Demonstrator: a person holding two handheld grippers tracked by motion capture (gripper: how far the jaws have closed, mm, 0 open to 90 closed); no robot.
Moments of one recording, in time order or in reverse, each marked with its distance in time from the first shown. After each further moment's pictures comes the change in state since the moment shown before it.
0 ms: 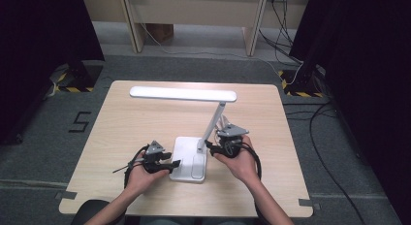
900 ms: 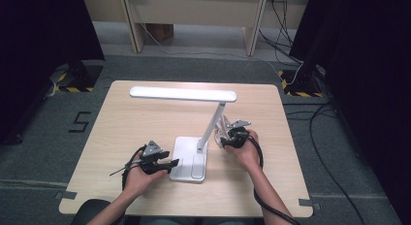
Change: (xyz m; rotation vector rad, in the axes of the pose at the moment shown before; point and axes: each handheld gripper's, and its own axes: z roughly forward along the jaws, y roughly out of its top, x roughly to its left) left arm -0.003 -0.001 -0.008 -0.039 0.019 0.017; right arm -0.066 -0.040 0.057 0.234 -0.155 0.100
